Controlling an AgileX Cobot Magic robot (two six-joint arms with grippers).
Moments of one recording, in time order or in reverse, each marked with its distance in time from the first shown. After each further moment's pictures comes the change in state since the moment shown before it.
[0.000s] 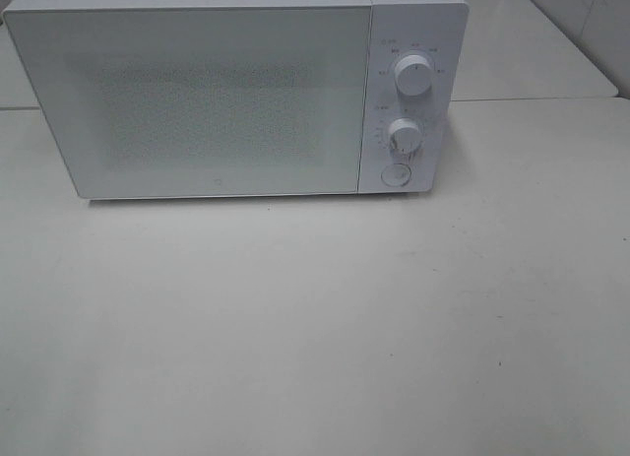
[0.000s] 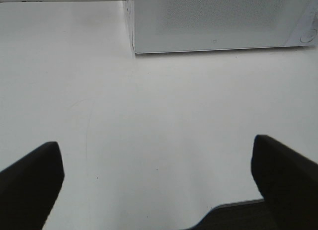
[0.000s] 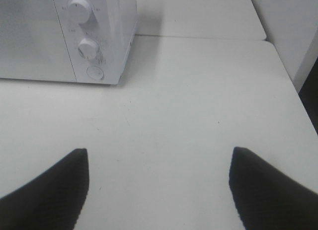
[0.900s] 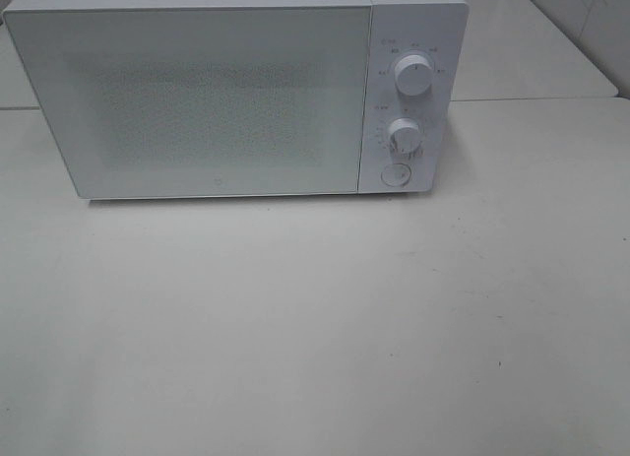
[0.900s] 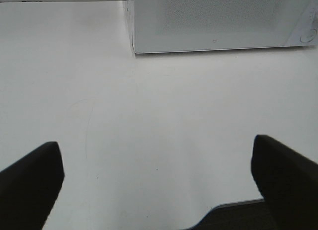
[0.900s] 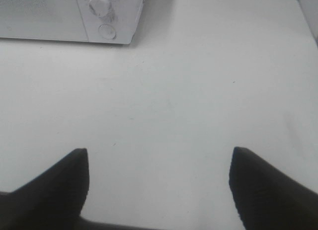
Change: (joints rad) left arm 0.000 0.000 0.000 0.000 0.000 0.000; right arm 0.000 -0.006 -0.020 0.035 0.155 -0.004
